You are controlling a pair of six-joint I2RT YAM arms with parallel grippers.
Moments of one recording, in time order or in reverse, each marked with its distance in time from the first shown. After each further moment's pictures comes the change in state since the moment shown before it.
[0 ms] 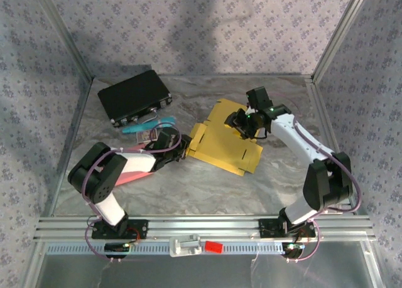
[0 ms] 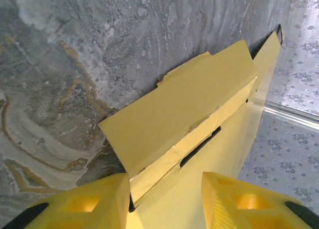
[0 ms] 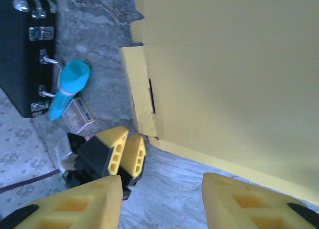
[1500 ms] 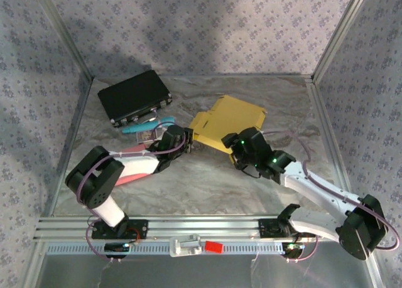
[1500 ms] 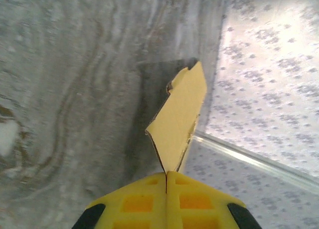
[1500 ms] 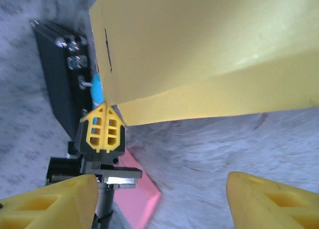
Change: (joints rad) left arm -0.090 -0.065 0.052 0.093 -0.268 -0.243; right arm 0.365 -0.450 -0.512 0.373 0.441 0.663
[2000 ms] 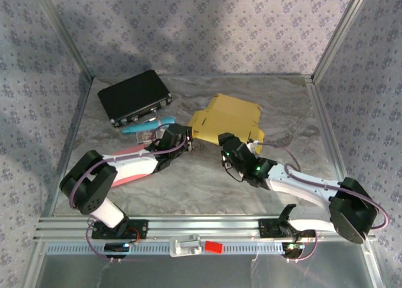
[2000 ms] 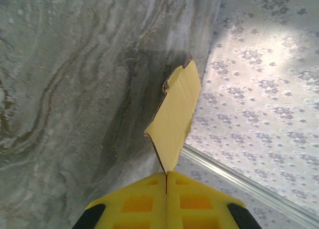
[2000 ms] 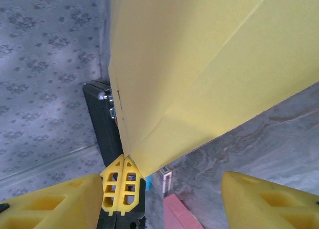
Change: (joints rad) left arm -0.028 -0.064 0.032 -0.106 -0.061 -0.152; right arm 0.160 0.138 -0.084 0.315 0.351 0.293
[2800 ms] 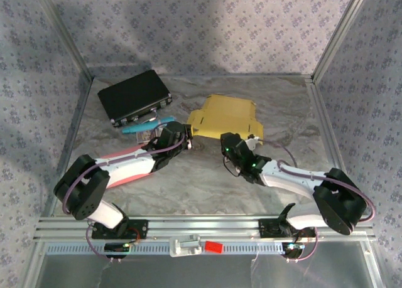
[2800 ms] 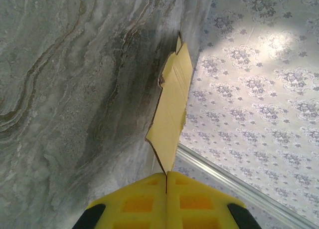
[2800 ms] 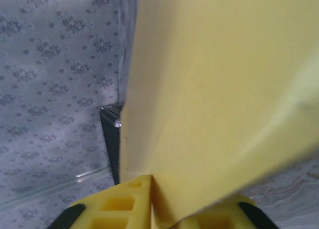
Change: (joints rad) left arm 0.000 -0.056 0.019 -0.071 0.001 -0.042; right arm -0.080 0.111 -0.015 0.191 0.050 -0.072
